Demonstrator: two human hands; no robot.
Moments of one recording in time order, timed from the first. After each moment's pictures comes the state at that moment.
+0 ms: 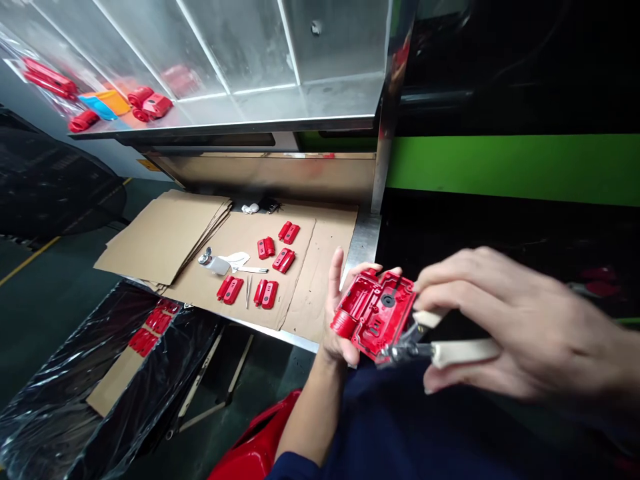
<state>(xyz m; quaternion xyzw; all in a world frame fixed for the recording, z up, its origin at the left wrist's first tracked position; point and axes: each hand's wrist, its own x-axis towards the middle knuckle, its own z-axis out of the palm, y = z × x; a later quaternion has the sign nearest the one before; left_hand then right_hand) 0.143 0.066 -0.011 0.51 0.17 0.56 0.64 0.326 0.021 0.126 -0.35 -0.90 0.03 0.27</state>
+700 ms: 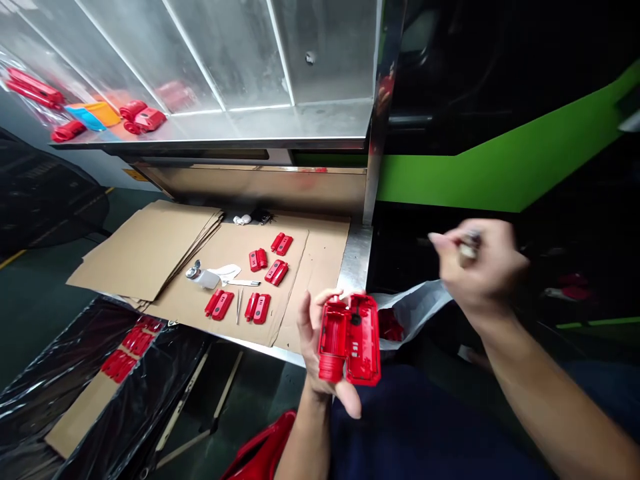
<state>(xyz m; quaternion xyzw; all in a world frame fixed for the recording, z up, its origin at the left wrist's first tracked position) 0.115 0.049 -0.016 0.50 0.16 0.65 0.54 0.346 0.080 0.038 -0.71 -0.50 -0.08 0.49</state>
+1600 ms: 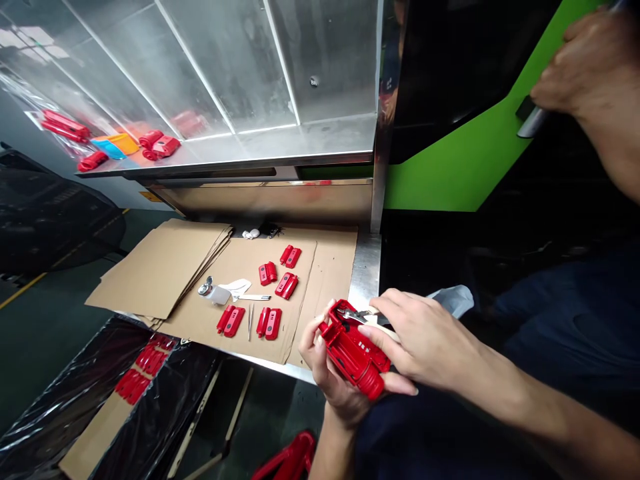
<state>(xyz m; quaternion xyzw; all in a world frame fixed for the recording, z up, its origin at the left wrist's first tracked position) 0.103 0.055 -0.014 0.65 0.30 0.68 0.16 0.256 0.053 0.084 -0.61 -0.75 0.23 0.11</state>
